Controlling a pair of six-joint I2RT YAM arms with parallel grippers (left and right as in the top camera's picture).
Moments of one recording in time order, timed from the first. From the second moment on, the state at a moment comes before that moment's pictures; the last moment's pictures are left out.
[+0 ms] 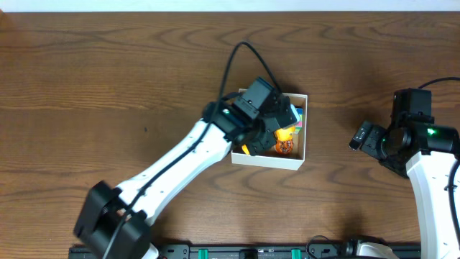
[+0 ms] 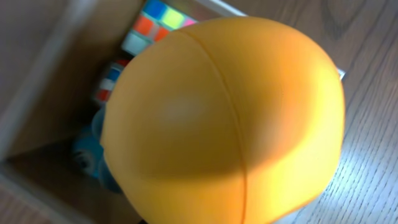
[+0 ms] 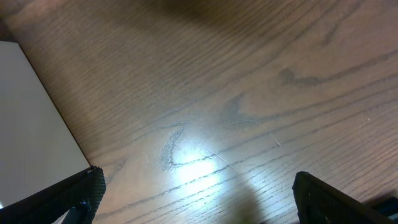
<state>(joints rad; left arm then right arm) -0.75 1.70 1.36 -0.78 0.17 0.38 -0.14 1.25 1.05 -1.13 0.07 0.44</state>
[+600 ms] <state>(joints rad) -0.76 1.75 1.36 -0.78 0.17 0.41 -0.14 1.25 1.05 -1.13 0.07 0.44</state>
